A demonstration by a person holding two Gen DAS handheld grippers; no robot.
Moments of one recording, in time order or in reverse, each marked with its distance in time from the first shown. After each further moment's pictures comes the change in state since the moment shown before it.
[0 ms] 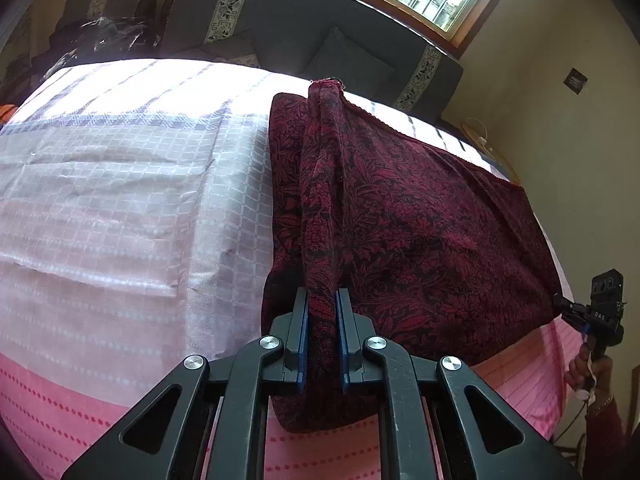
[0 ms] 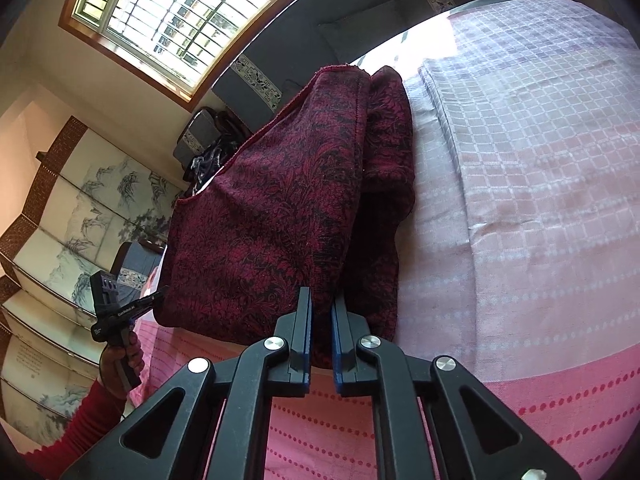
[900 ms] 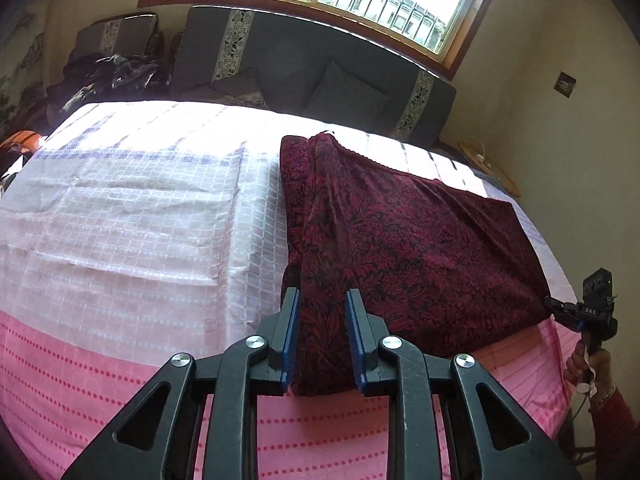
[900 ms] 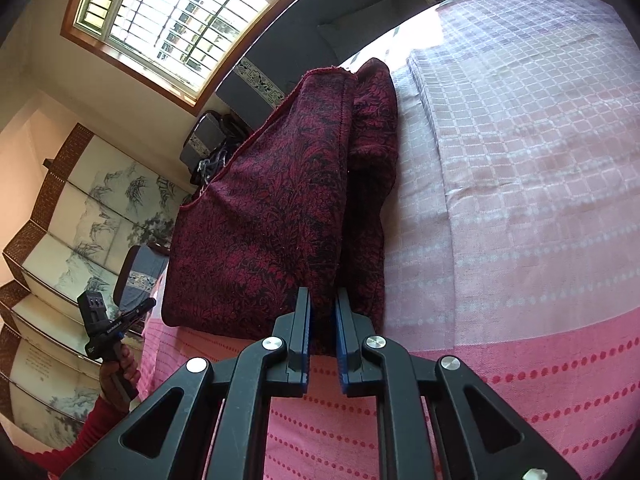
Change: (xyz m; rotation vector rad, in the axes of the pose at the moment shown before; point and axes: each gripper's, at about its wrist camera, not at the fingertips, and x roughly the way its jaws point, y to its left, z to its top) left arm -0.059 -0.010 -0.008 0.035 -0.130 0.028; right arm -0.006 -0.025 -0.005 0.035 -0.029 0.046
